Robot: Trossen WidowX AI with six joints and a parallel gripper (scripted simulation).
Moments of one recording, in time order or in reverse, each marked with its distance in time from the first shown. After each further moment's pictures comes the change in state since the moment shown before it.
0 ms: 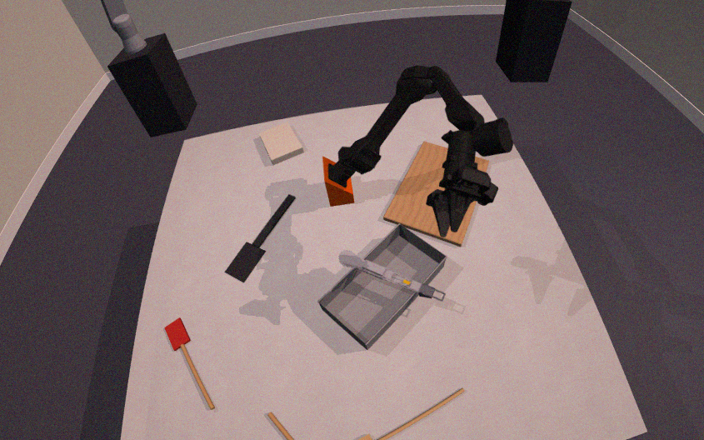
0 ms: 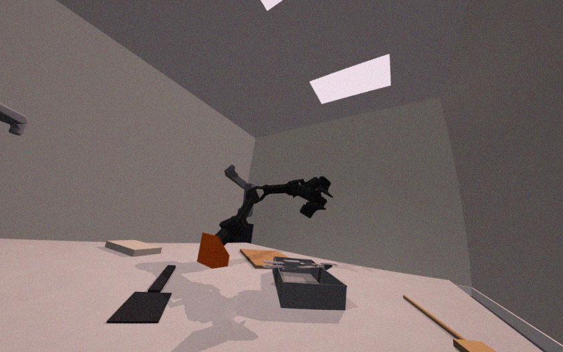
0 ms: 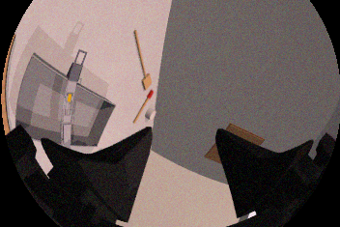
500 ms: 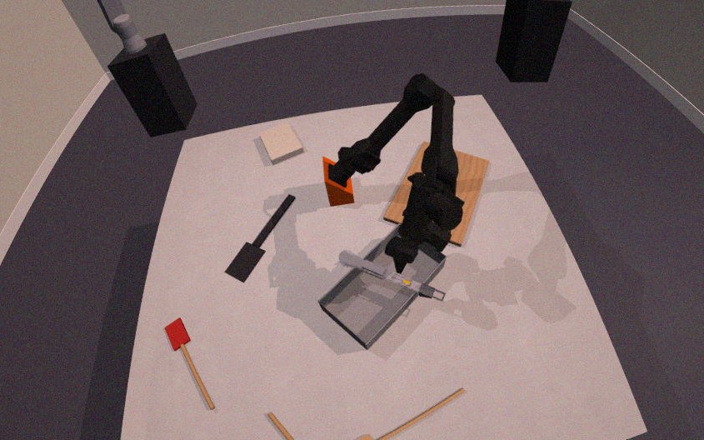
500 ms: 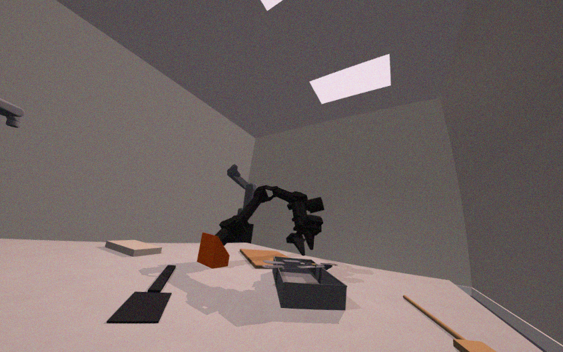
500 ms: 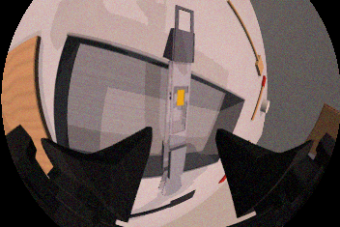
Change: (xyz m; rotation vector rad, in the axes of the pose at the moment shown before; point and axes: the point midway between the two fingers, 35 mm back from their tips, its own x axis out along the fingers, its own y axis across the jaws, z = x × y) arm 0.061 0.176 -0.027 0.388 0.039 0.683
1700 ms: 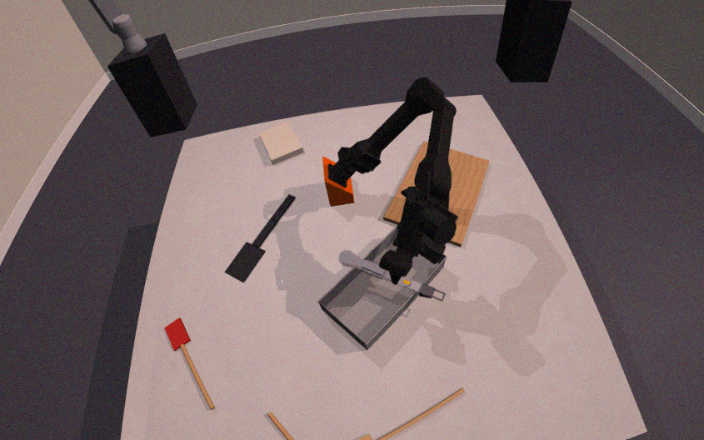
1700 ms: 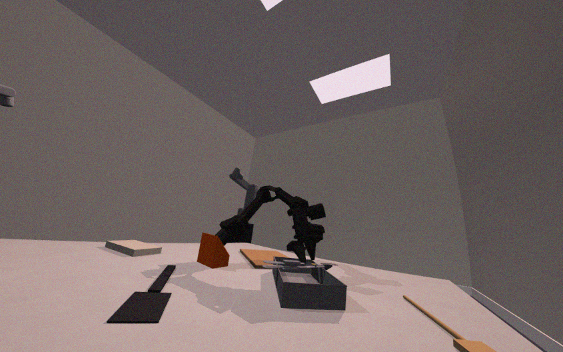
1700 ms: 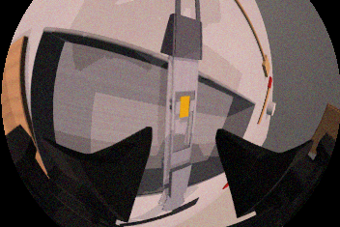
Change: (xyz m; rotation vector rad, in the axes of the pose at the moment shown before) arm 0.035 0.002 -0.004 0.015 -0.015 0.020
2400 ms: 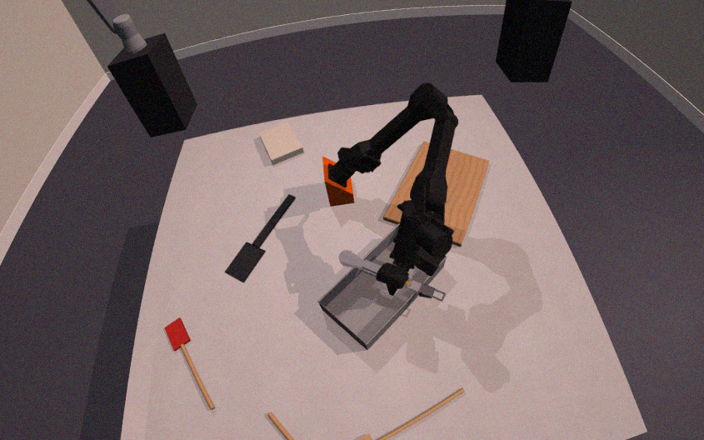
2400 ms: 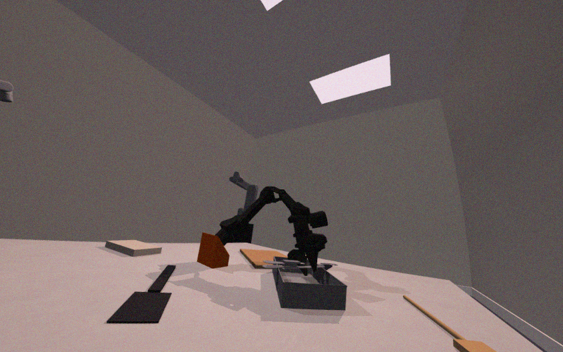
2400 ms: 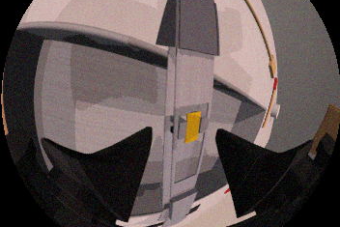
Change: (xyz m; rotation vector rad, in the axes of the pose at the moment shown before) arm 0.034 0.002 -0.001 0.000 -0.002 0.000
